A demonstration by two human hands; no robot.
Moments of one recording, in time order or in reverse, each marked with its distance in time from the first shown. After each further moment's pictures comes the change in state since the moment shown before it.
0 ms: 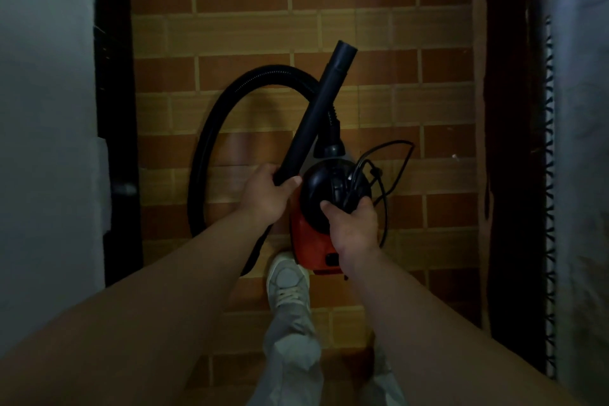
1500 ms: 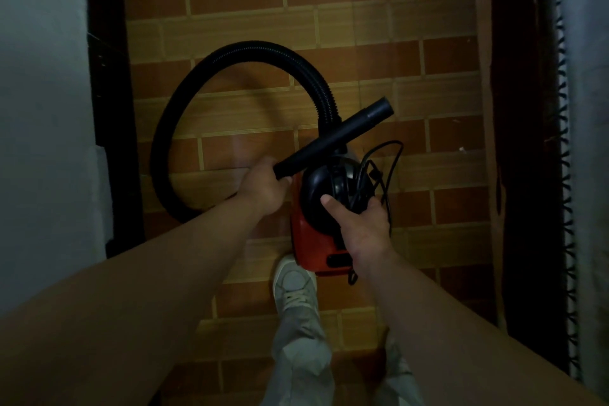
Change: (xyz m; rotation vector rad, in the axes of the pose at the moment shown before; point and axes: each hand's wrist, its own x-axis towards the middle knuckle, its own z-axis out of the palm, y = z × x) left_hand 0.027 0.008 -0.010 0.376 -0.060 -0.018; right_hand 0.010 0.008 -0.009 0.073 -0.063 0.008
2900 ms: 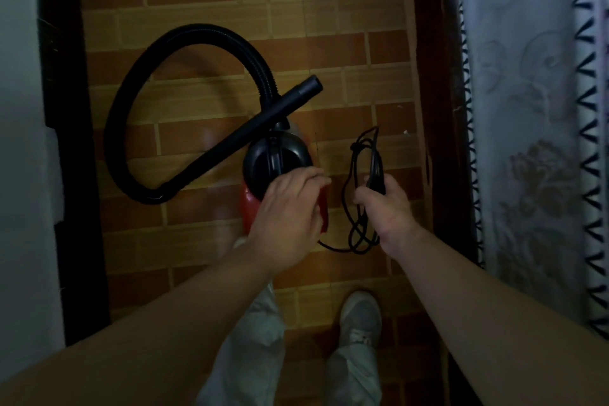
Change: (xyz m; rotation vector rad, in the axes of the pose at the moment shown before) left_hand -0.153 0.064 0.101 0.304 0.194 0.749; right_hand -0.015 -0.016 -0.151 -0.197 -0.009 -0.011
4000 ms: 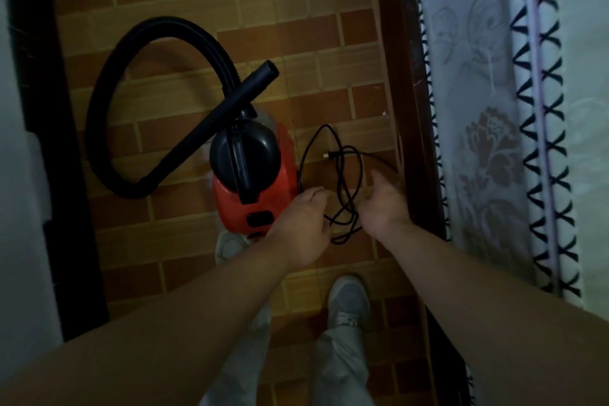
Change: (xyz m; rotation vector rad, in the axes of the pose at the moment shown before) left_hand 0.007 0.059 0.066 -0.126 -0.473 -0.227; right_hand 0.021 0.039 -0.061 -0.517 0.011 -0.047
